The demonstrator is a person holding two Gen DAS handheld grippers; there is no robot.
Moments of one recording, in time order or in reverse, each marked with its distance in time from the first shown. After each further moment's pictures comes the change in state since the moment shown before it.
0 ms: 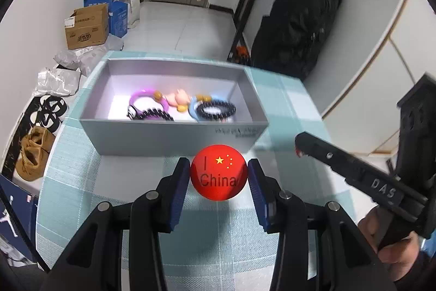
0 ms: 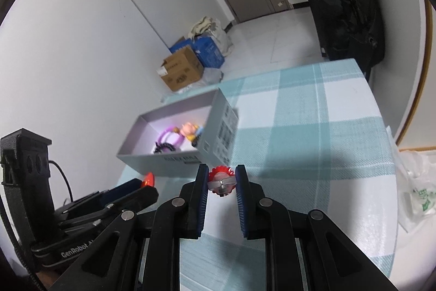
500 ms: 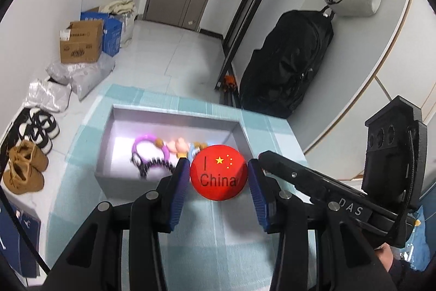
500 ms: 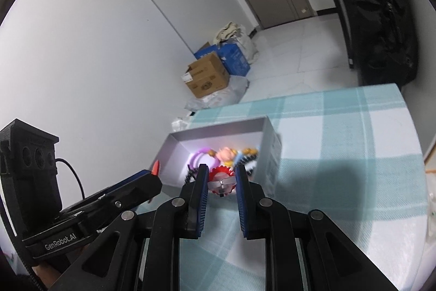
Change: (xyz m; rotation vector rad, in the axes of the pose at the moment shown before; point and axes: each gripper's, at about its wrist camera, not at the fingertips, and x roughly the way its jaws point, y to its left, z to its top) left arm -0.015 0.016 0.033 -0.017 -0.132 -0.092; right arm 0.024 0.031 0.031 -0.044 -0.026 0.124
